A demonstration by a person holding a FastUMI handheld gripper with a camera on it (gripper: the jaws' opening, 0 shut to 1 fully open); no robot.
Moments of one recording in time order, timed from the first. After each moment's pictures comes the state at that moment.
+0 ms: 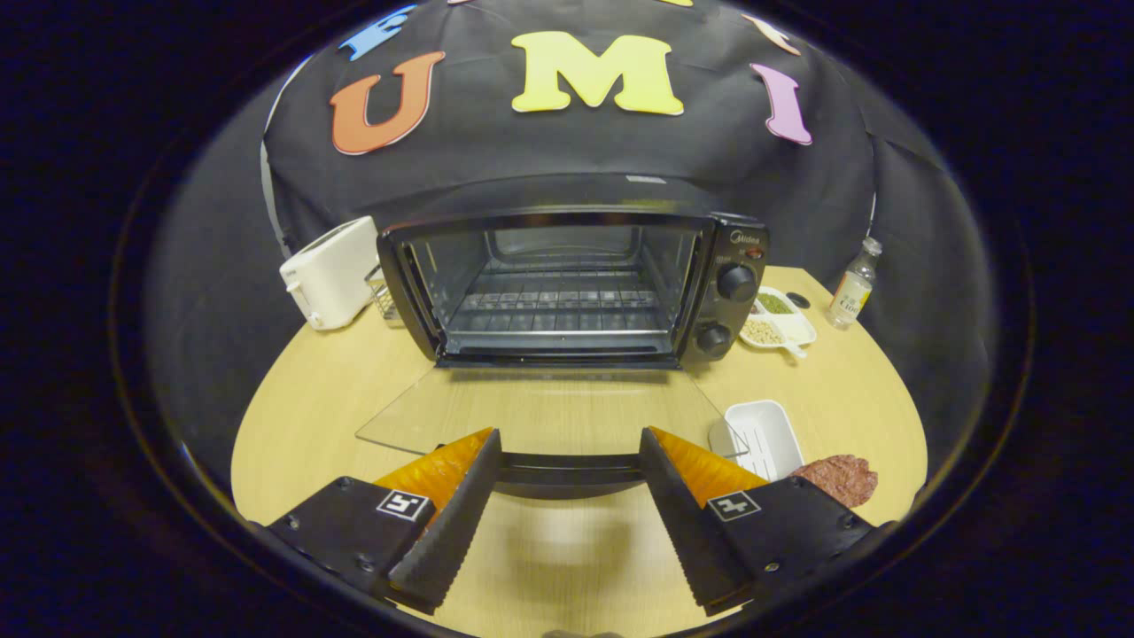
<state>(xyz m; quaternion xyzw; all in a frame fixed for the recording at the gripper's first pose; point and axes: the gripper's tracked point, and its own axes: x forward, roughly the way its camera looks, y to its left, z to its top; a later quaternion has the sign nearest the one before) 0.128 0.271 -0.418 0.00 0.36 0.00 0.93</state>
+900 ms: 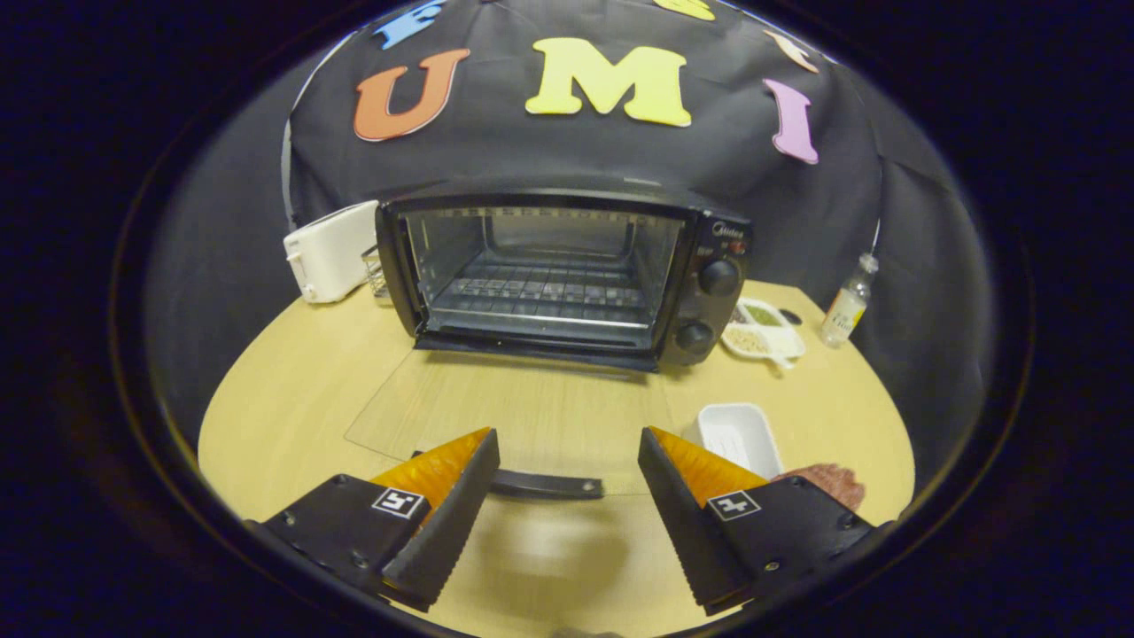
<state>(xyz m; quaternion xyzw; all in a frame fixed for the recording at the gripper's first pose) 0.128 0.219 -0.410 -0.05 0.31 0.02 0.95</state>
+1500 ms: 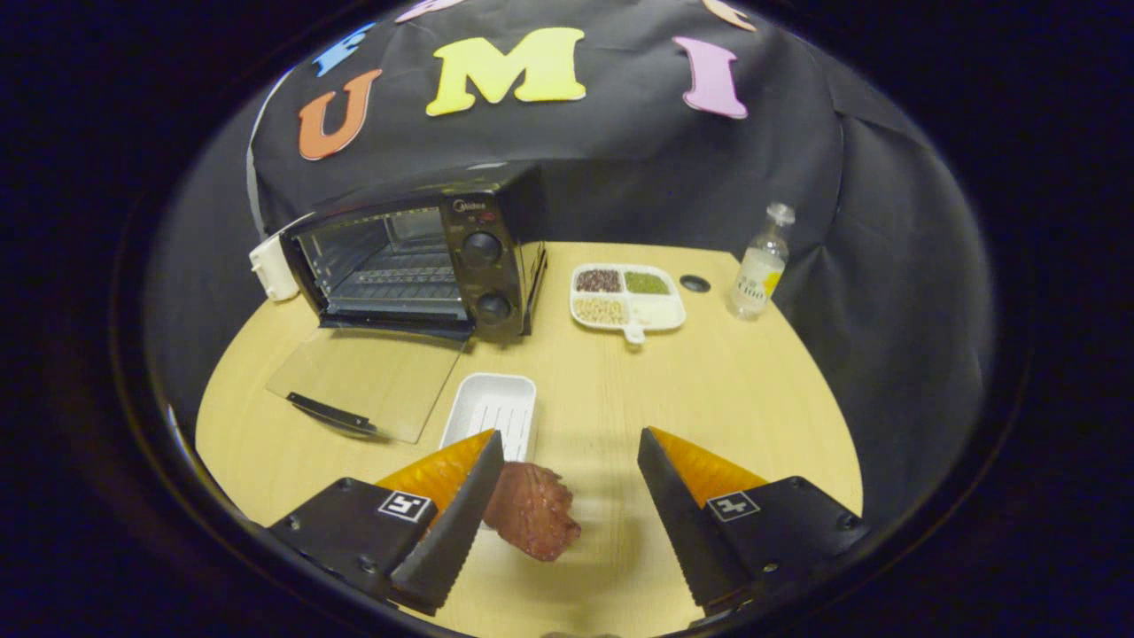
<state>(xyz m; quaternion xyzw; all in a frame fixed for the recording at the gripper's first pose) 0.097 0.019 -0.419 0.02 0.38 0.02 0.92</state>
